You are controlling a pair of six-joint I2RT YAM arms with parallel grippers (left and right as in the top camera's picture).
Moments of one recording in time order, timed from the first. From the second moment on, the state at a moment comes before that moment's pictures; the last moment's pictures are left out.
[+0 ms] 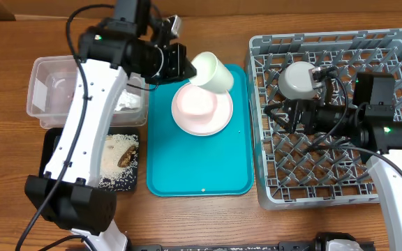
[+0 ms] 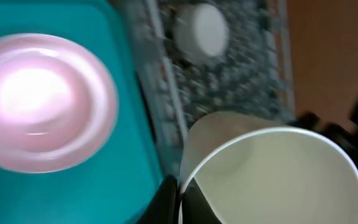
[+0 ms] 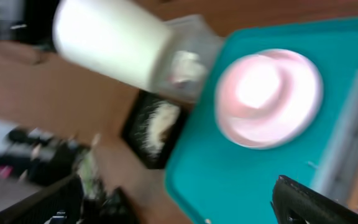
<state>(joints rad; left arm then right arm) -0.21 1.84 1.95 -1.23 0.75 -0.25 -0.05 1.25 1.09 -0.72 -1.06 0.07</state>
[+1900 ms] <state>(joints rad) -0.36 1.84 1.95 -1.14 1.29 -0.09 0.02 1.25 1.09 -0.15 -1.47 0.37</state>
